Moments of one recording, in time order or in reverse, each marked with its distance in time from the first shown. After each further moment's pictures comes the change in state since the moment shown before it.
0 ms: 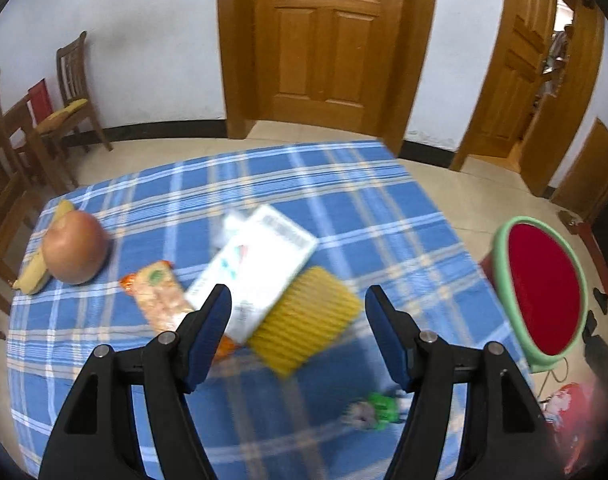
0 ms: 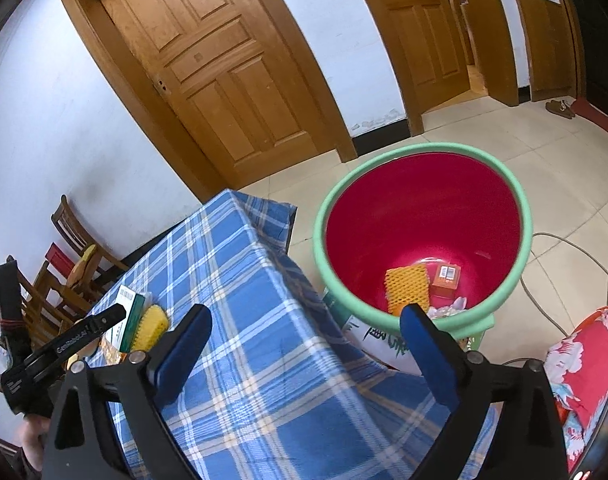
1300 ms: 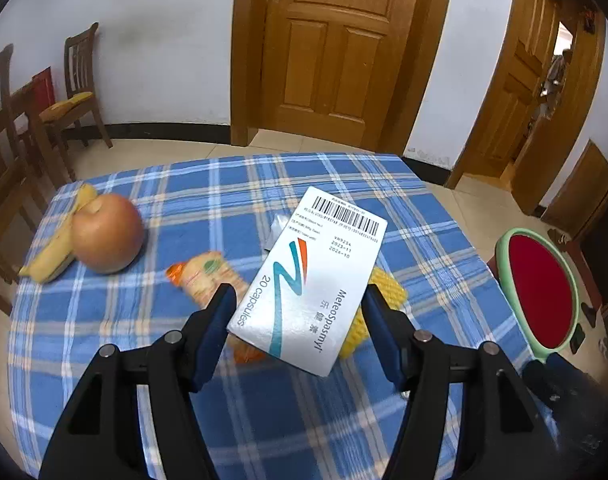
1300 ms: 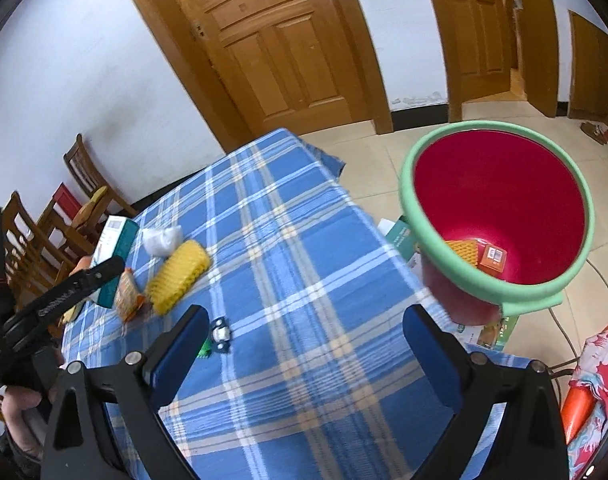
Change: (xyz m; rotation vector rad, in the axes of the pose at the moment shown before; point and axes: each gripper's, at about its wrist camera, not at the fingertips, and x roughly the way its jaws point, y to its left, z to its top) left arm -0.025 0.052 -0.020 -0.057 -0.056 -0.062; right arm 0.032 0.081 -0.040 -0.164 0.120 0.032
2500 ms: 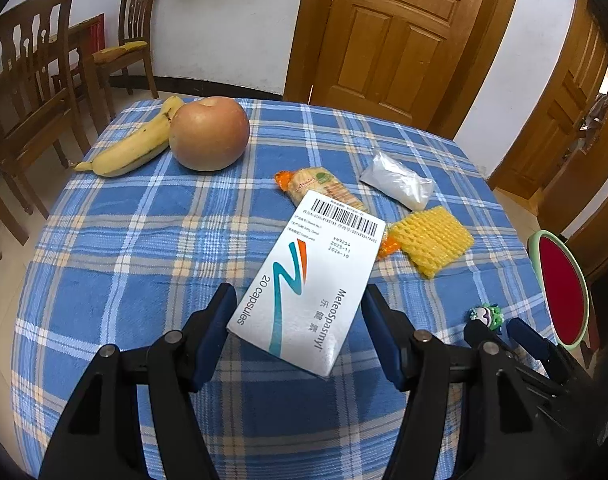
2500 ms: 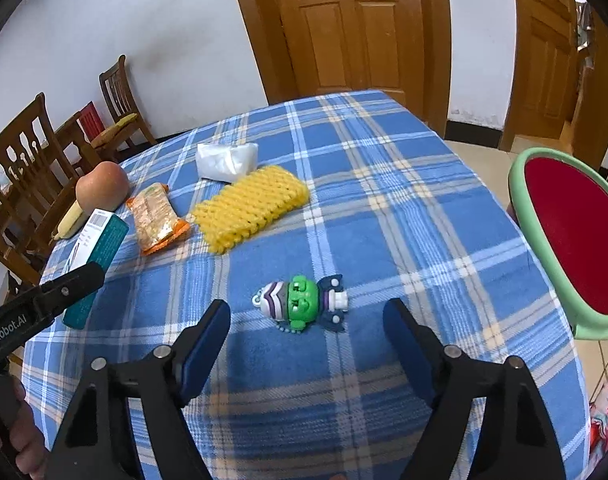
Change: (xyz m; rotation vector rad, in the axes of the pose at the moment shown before) left arm -0.019 0.066 -0.056 -0.173 0.062 0.087; right arm 0.053 0.086 -0.036 -0.259 0.063 -0.003
